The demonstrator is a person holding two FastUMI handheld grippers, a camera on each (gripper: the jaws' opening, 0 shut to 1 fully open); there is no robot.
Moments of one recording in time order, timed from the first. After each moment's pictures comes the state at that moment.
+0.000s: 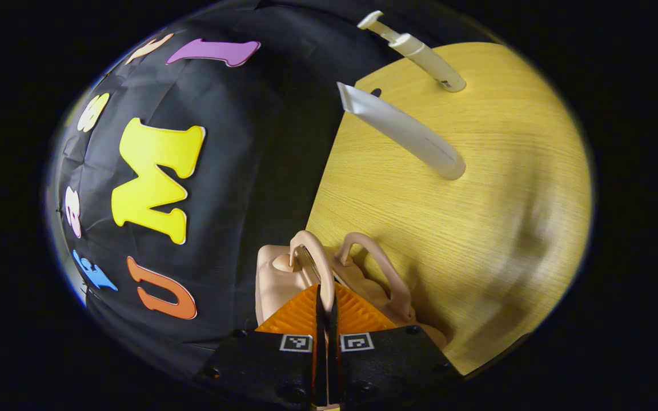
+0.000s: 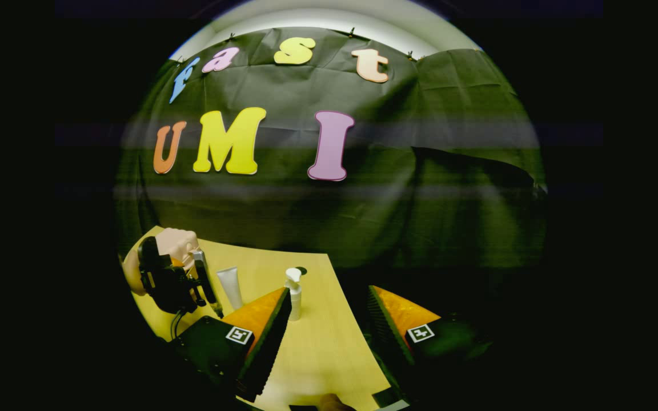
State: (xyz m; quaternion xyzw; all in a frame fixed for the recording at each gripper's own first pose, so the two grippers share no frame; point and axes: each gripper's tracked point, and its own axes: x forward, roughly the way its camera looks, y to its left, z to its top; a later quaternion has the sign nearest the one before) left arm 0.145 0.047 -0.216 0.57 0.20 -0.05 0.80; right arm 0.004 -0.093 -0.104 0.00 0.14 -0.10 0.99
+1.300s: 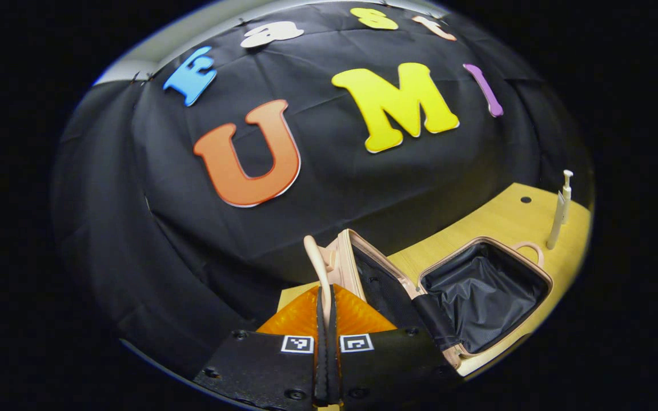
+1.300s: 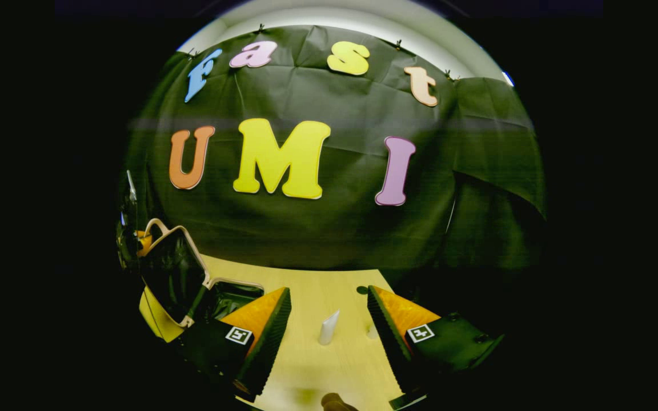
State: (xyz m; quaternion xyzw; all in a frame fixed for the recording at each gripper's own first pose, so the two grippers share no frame) left arm 0.135 0.425 -0.092 0.15 0.11 0.04 0.98; right arm 0.059 0.155 -0.021 -0.01 0.15 -0.06 0.99
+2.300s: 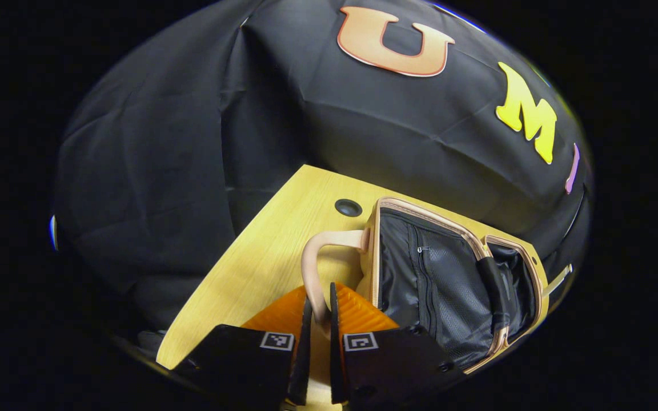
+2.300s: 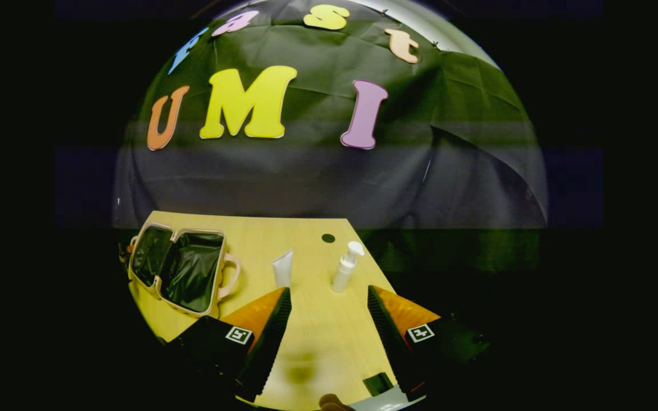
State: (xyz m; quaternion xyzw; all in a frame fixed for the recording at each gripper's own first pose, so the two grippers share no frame) left arm 0.142 0.523 -0.300 -0.15 0.27 0.09 0.95; right arm 0.021 0.061 -0.123 -0.02 0.26 -0.14 0.96
